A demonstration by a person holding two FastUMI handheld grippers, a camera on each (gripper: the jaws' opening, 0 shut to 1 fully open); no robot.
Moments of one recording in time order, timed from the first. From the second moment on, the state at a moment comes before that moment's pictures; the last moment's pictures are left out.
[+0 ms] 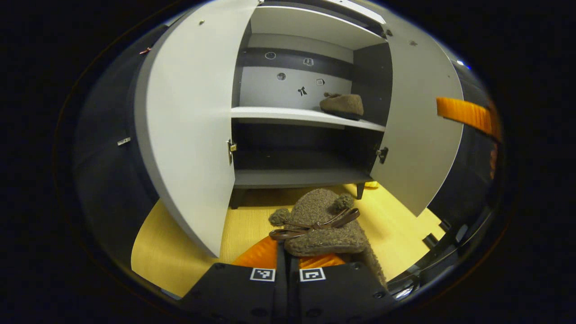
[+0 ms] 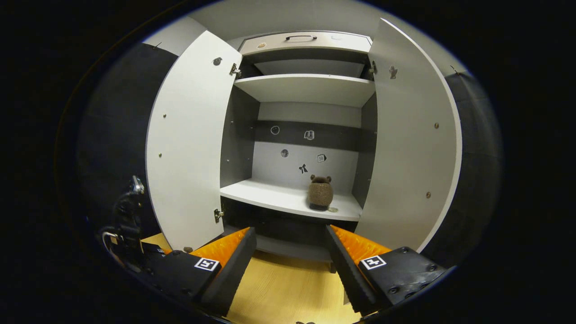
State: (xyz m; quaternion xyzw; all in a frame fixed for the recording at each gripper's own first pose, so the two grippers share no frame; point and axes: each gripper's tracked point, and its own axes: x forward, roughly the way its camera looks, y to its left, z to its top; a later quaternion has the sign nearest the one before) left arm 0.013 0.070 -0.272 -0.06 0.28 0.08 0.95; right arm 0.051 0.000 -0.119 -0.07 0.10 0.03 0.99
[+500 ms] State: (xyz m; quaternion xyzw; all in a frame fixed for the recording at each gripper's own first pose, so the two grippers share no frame) left arm 0.077 0.091 -0.131 -0.03 0.22 0.08 0.97; right arm 0.061 0.020 -0.071 -0.08 0.06 0.04 0.99
